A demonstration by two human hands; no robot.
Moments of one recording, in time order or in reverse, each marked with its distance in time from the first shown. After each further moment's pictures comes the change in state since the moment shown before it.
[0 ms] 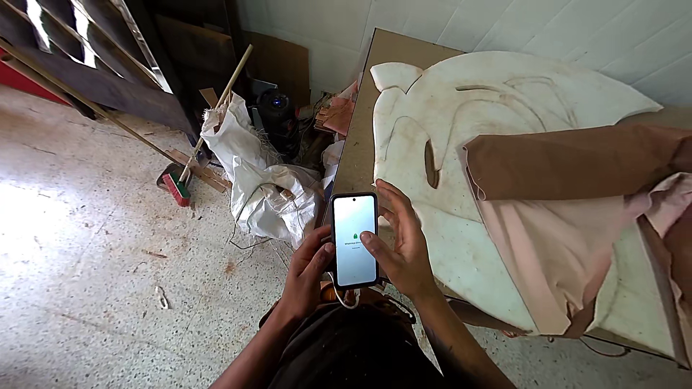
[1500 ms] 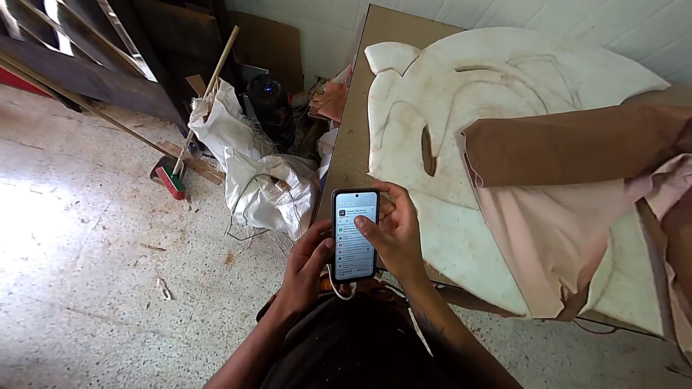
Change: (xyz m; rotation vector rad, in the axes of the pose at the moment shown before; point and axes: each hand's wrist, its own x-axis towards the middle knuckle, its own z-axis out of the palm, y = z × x) left_hand 0.004 -0.005 0.011 0.059 -0.012 -0.023; right_hand -0.010 0.007 -0.001 0.335 0.033 0.281
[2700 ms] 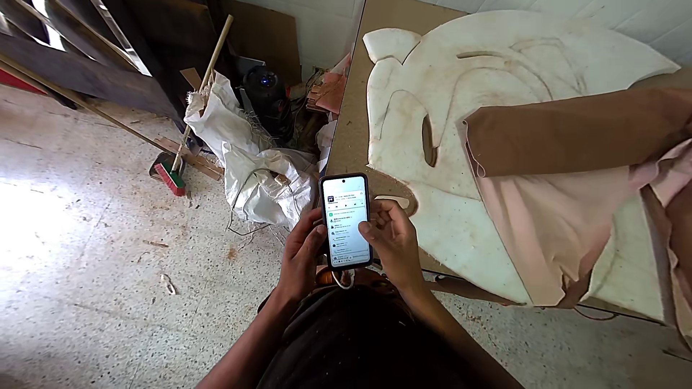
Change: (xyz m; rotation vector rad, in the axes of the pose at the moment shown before) left_hand 0.003 -0.003 -0.003 -0.053 0.071 -0.020; right_hand -0.023 0.025 -0.001 -0.050 0.083 0.015
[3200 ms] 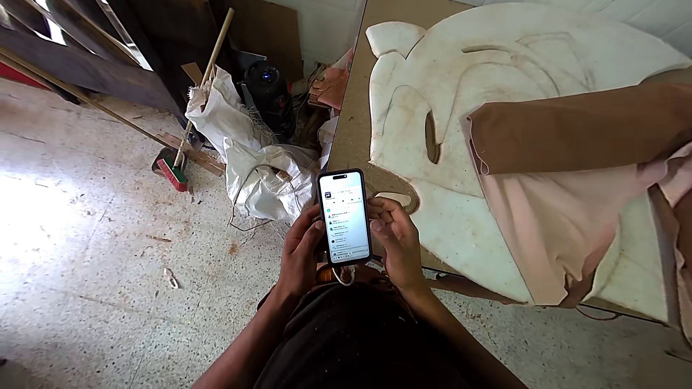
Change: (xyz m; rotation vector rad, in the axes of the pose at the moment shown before) left_hand -0.003 -0.002 0.002 -0.027 0.040 -0.022; right_hand -0.006 0.012 -0.005 0.110 -0.062 -0.050
